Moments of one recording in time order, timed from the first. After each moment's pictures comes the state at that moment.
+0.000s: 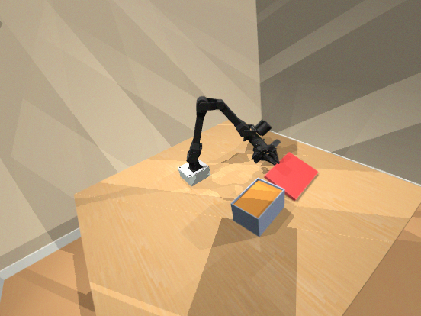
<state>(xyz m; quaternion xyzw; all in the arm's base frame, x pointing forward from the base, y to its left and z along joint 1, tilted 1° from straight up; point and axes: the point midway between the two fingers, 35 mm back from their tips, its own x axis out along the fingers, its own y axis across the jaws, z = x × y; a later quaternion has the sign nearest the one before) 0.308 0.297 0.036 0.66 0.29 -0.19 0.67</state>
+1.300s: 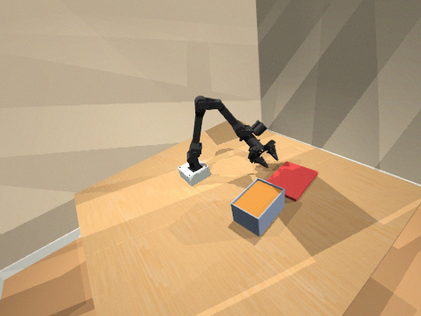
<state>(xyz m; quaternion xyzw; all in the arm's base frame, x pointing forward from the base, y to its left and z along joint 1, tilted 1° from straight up) 0.280 0.294 0.026 0.66 0.29 -0.19 0.67</state>
